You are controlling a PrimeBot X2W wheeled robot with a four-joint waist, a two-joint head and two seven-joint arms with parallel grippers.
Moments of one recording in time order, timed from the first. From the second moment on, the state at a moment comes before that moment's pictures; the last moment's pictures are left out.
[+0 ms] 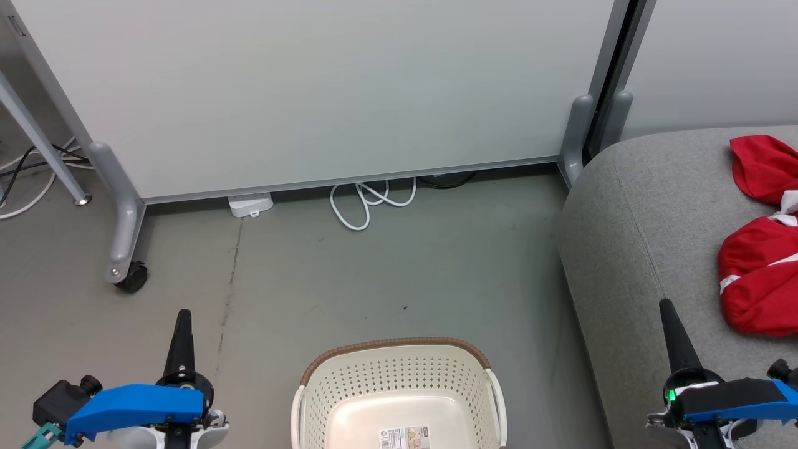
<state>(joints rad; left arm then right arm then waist) -0.06 0.05 0.05 0.25 -1.15 -0.11 0.00 -0.05 -0.05 -0.10 0.22 1.16 0.13 0.00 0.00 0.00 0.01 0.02</state>
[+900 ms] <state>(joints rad) -0.08 0.05 0.09 0.25 -1.40 -0.12 0.06 -0.08 -0.05 -0.10 0.23 1.40 0.13 0.06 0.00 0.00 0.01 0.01</state>
